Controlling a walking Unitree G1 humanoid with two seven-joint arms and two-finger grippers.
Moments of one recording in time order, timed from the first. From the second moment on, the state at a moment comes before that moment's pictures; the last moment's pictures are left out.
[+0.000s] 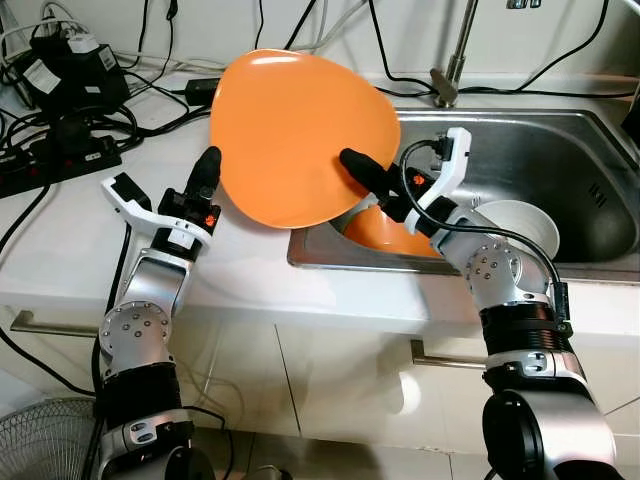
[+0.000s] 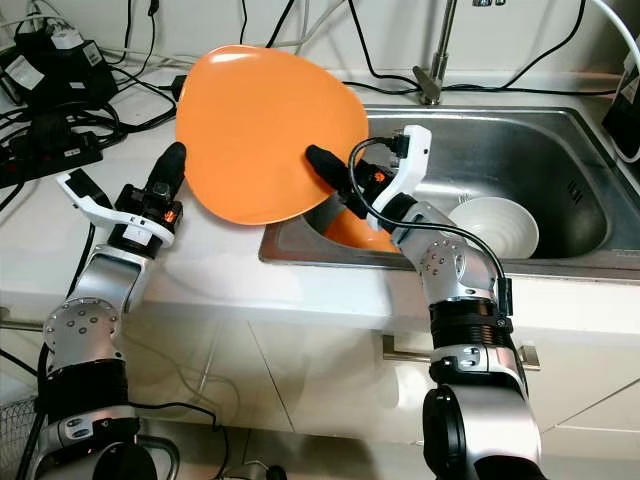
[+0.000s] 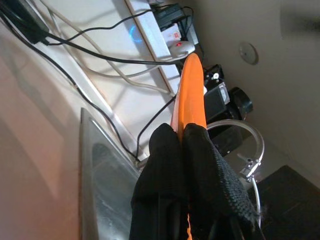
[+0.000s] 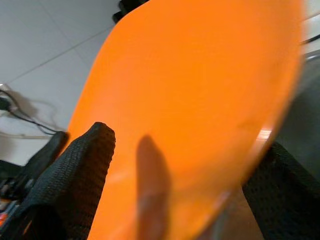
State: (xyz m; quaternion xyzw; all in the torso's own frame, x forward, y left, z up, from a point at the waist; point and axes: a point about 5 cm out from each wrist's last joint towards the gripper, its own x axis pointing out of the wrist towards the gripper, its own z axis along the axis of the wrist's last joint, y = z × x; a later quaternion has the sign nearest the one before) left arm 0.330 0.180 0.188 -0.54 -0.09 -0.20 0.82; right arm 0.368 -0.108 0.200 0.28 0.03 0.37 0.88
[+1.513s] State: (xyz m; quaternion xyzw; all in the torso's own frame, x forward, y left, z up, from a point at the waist) left arm 0.328 0.175 0.183 -0.51 -0.05 -0.21 0.83; right arm 0.371 -0.120 0.213 0.36 0.01 0.36 0.86
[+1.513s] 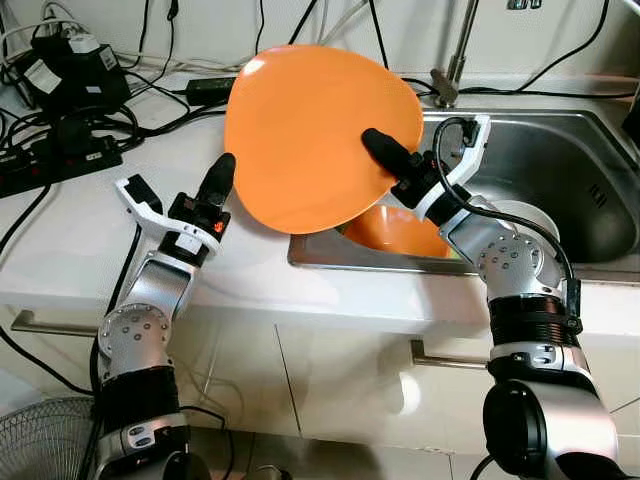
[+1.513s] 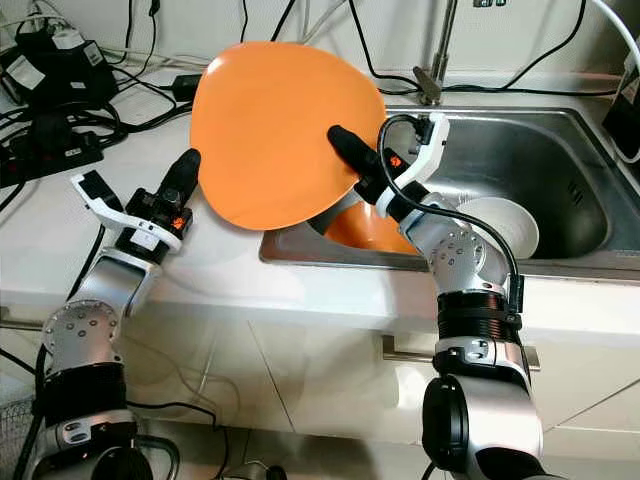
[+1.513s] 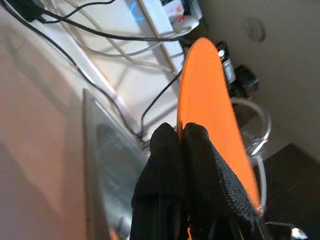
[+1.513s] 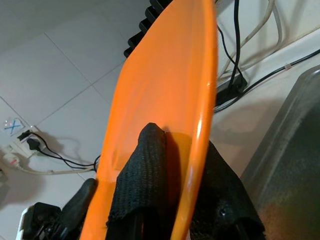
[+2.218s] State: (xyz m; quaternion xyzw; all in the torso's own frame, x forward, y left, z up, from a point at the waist) left arm 0.331 0.169 0.178 -0.45 -0.01 -0.20 0.87; right arm 0.375 -0.121 0.208 0.38 0.02 0.34 0.86
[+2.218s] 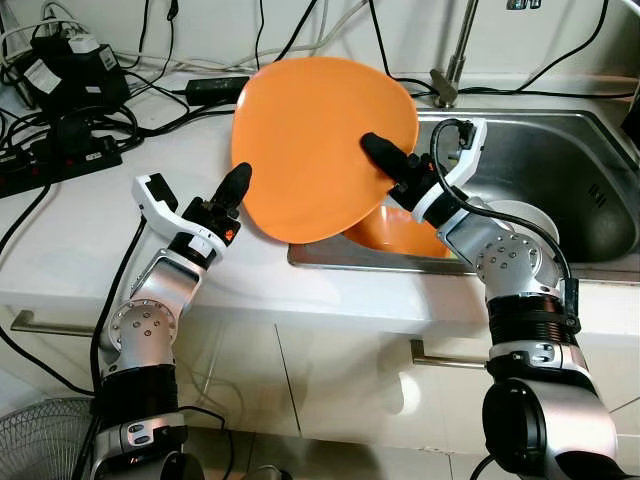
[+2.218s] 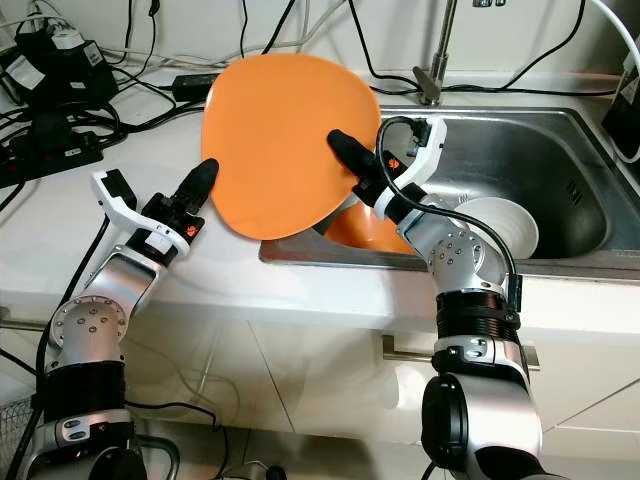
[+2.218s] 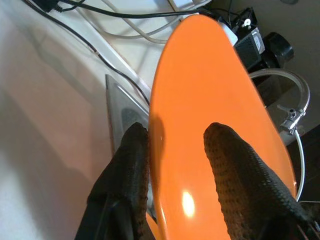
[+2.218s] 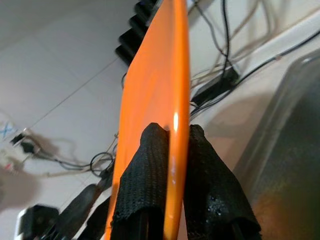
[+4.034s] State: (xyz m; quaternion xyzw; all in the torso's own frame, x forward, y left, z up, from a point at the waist) left arm 0.316 0.129 0.182 -0.20 0.06 -0.31 0.93; right arm 0.396 -0.173 0.144 0.22 0.12 0.03 0.97
